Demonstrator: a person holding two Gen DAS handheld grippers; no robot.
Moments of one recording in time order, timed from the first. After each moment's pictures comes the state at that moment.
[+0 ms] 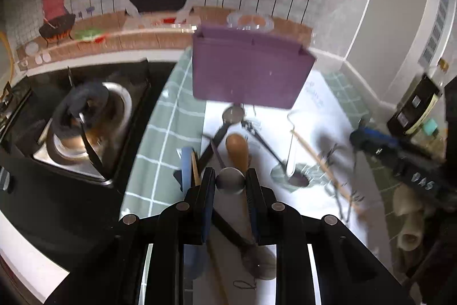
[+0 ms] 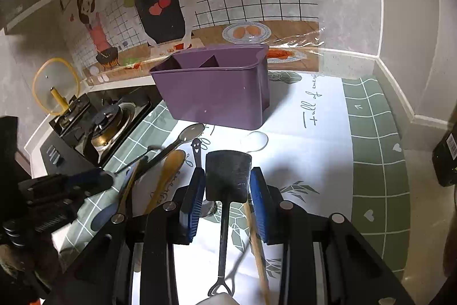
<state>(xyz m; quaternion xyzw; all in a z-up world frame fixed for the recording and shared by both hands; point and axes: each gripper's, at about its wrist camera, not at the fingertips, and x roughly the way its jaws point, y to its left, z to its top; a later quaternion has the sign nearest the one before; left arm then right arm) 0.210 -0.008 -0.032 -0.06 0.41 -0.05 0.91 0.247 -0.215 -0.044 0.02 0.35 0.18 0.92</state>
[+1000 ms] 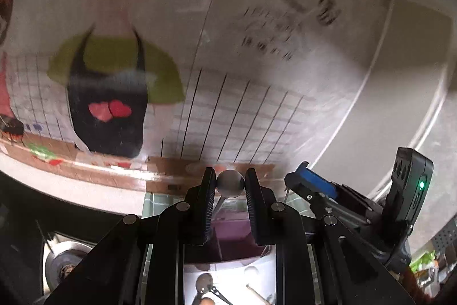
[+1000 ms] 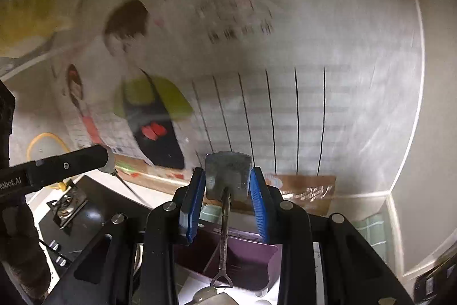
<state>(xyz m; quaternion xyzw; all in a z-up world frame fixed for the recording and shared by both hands) 0.400 0.025 0.145 -0.11 0.30 -0.16 0.93 0.387 -0.173 0.117 0.04 0.21 0.17 0.96</state>
